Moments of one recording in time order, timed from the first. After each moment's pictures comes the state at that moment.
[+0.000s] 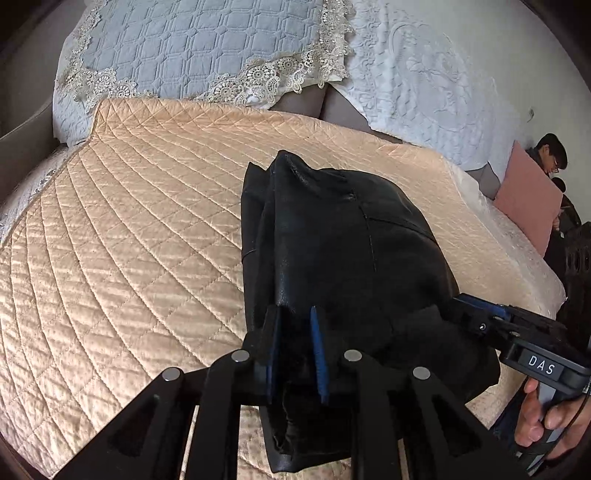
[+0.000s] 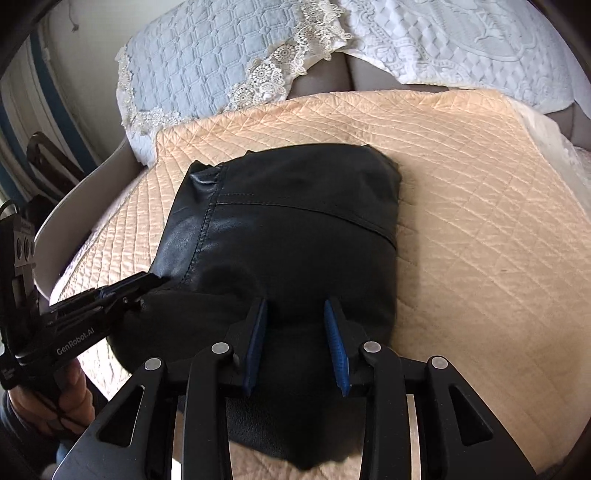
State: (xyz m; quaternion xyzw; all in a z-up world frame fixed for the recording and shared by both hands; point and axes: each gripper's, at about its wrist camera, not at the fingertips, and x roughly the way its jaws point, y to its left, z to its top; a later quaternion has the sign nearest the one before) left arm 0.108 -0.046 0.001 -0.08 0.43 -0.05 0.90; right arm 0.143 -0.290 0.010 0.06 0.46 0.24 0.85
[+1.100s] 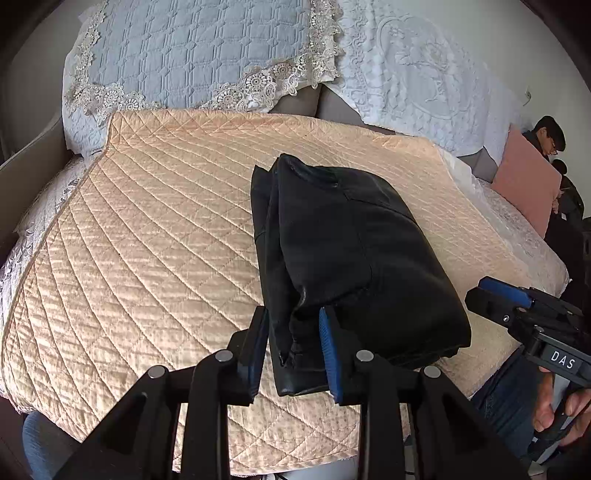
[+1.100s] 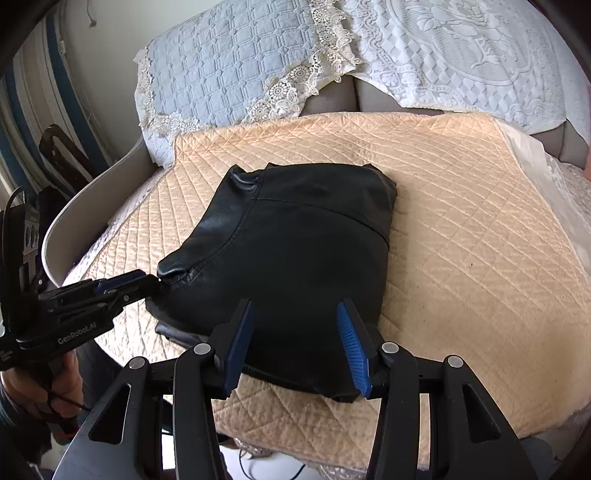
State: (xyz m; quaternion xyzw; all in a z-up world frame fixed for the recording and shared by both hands) left arm 0.073 -0.051 0.033 -0.05 0.44 -0.04 0.90; right arm 0.098 -0.293 0.043 0.04 0.44 0.24 0.86
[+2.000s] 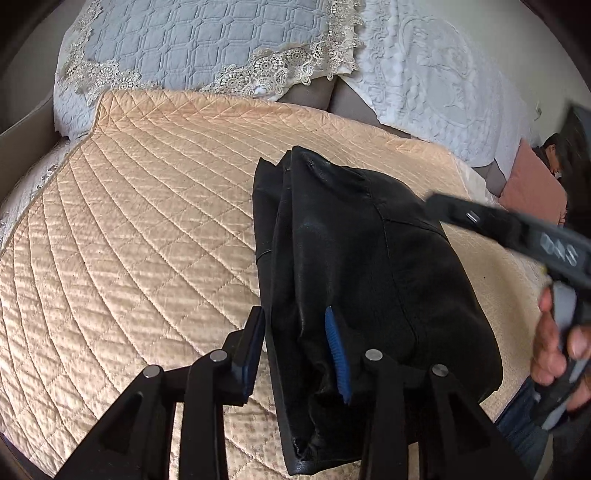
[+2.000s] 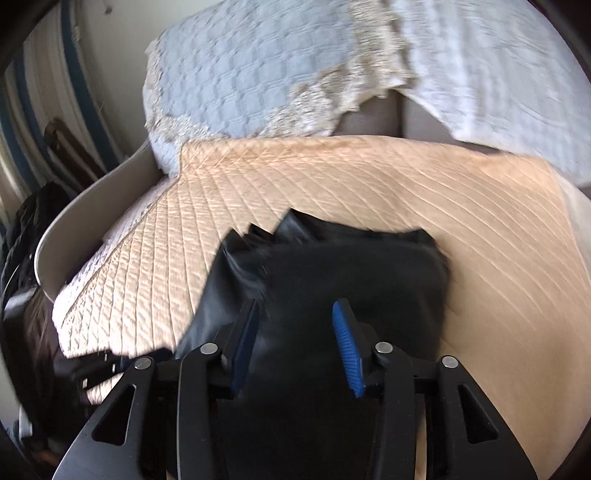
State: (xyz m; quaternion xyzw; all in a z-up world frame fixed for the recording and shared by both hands) left arm 0.120 -0.040 -0.003 -0.09 0.44 -0.04 0.89; right arm 0.211 -0.224 0.044 0.01 0.43 0.30 0.86
